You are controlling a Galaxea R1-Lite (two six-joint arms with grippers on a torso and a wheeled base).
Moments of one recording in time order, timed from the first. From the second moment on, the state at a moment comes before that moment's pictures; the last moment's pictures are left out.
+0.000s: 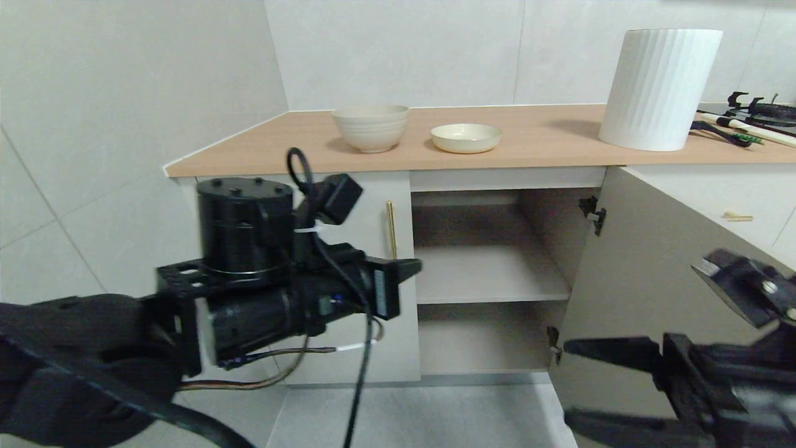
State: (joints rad) left arm -0.64 1.65 -0.84 -0.54 -0.15 -0.30; right arm 0.59 1.30 -0.42 -0.69 0.53 0.22
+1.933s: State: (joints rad) left arm -0.11 1.27 -0.79 -0.23 -0.13 -0.29; right arm 0.53 1.51 -0.93 -0.22 0.12 0.13
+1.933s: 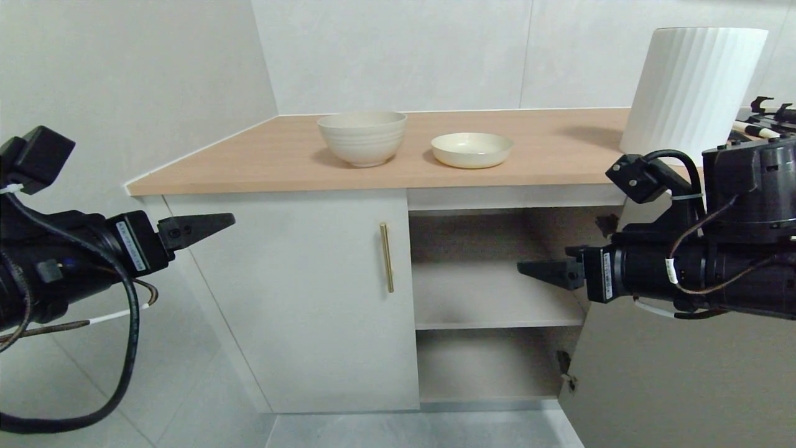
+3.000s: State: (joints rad) left arm -0.11 1.27 -0.78 -0.24 -0.13 -0.27; right arm 0.53 1.51 -0.92 -0.22 0.13 0.13
